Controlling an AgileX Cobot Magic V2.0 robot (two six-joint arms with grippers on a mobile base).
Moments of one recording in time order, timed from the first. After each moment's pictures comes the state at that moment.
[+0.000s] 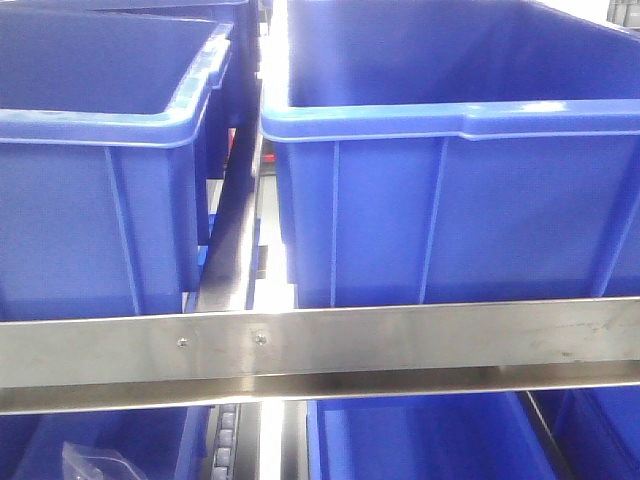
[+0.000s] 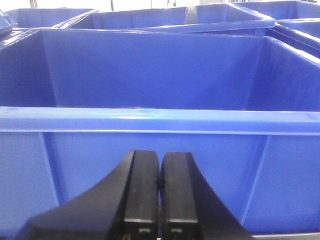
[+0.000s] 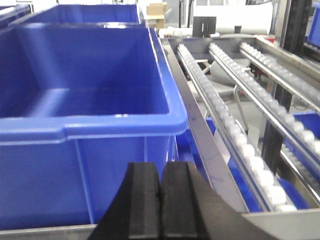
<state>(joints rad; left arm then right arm) -0.01 0.00 0.01 0.00 0.05 0.03 -0.04 -0.01 0.03 -0.03 0.01 0.09</state>
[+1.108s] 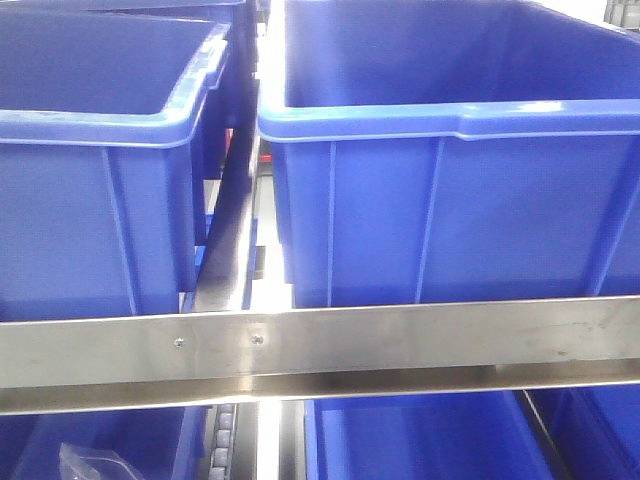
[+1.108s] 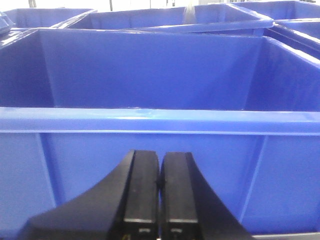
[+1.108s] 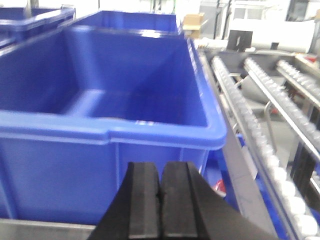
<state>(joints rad) -0.01 0.00 0.01 0.00 0.05 0.03 0.09 -0.01 0.03 0.04 -0.04 -0.04</state>
